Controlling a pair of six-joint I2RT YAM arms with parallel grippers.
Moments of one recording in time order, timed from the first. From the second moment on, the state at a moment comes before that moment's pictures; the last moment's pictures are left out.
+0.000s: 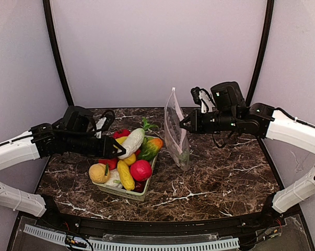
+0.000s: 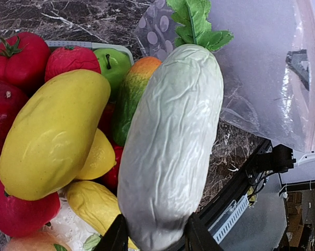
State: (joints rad) left arm -0.81 1.11 0.94 -0.54 0.17 -0.66; right arm 0.88 1.33 1.24 -0.43 -0.05 0.59
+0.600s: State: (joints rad) left arm -0.81 1.06 1.15 -0.52 0.33 -0.59; right arm 0.88 1.39 1.23 -0.43 0.01 0.54
